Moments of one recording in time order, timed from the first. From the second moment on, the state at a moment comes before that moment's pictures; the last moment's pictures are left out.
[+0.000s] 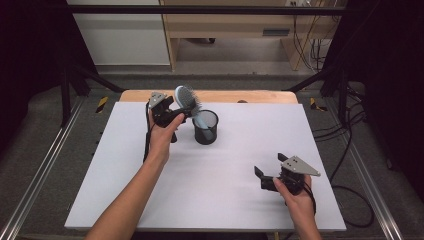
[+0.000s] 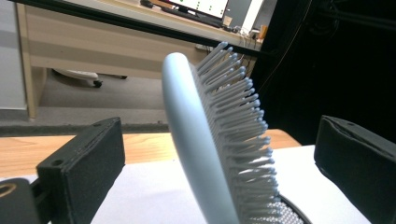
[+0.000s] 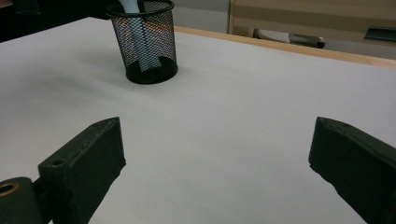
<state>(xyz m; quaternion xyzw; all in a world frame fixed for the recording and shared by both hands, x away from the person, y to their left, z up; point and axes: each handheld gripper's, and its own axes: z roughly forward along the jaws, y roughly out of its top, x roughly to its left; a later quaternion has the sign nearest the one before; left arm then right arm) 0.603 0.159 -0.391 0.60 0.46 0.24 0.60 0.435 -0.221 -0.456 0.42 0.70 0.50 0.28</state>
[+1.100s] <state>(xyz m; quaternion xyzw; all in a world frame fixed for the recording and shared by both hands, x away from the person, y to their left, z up) 0.565 0.173 -0.382 0.67 0.38 0.31 0.56 0.436 -0.220 -0.456 0.43 0.71 0.49 0.28</state>
